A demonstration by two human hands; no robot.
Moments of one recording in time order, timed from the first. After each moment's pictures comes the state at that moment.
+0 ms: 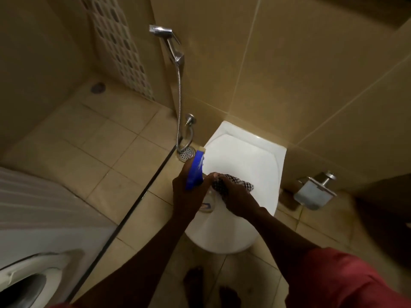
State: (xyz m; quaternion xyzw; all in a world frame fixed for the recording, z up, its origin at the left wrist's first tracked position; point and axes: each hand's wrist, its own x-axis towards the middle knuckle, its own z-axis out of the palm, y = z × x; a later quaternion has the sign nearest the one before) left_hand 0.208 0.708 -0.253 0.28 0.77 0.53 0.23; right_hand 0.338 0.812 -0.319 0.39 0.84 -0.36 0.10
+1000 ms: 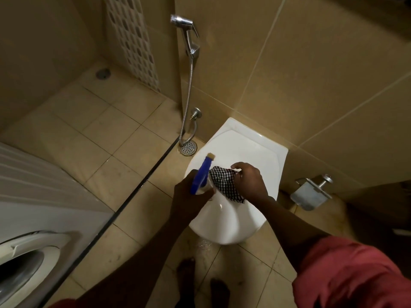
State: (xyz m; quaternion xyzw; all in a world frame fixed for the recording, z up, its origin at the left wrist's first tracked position) left_hand 0.214 0.658 -0.258 0.27 0.77 0.49 0.31; right_hand 0.327 0.817 -0.278 0.47 0.82 -0.33 -0.02
